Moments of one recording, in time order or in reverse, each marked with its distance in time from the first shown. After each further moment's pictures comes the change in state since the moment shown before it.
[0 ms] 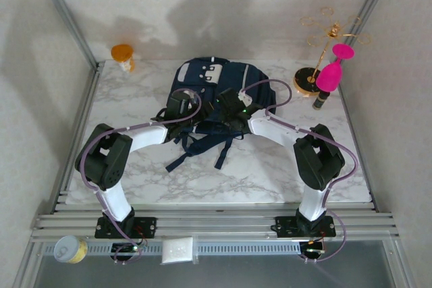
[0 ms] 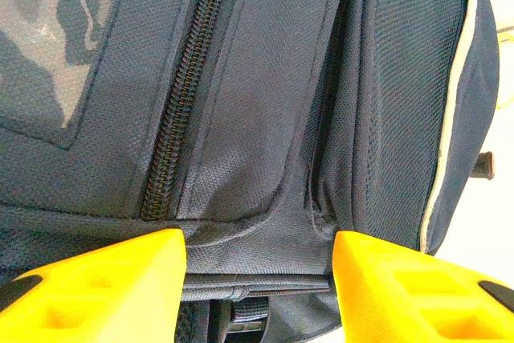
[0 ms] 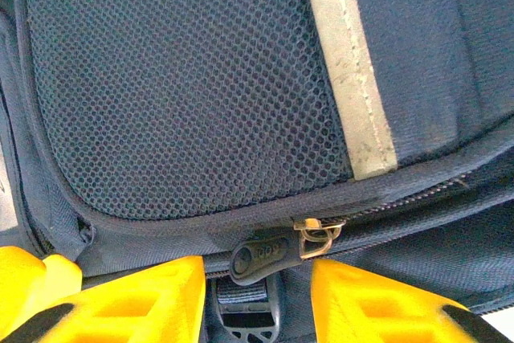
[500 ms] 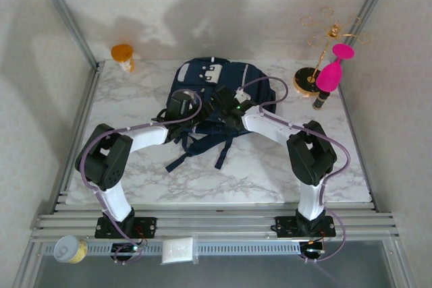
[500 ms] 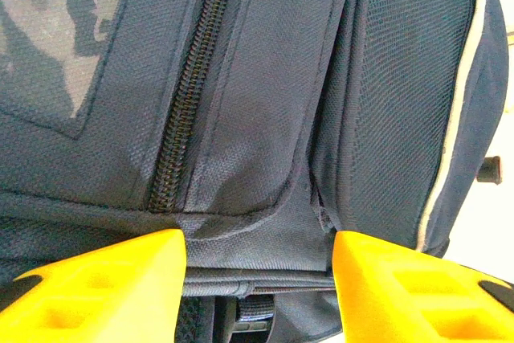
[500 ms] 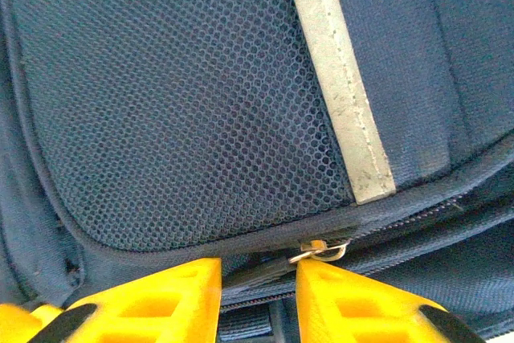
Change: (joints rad) left arm -0.008 -0.002 -0.004 -0.004 -0.027 -0.001; right arm 0.008 0.084 0.100 -0.071 0.079 0.035
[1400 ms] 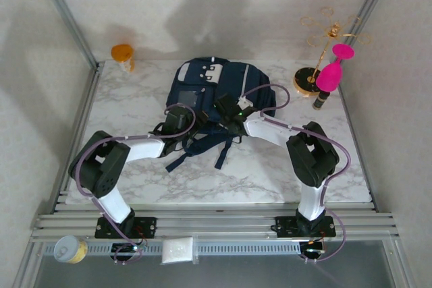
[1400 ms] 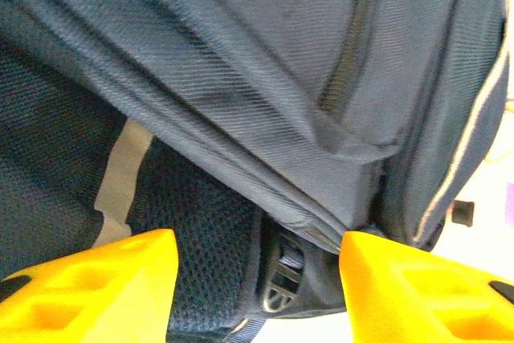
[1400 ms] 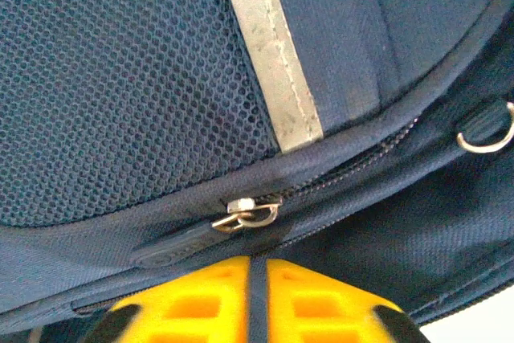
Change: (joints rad) left arm -0.032 -0.067 -0.198 0.132 -0.095 -0.261; right arm 0.002 -0.035 -0.117 0.061 -0.021 0.026
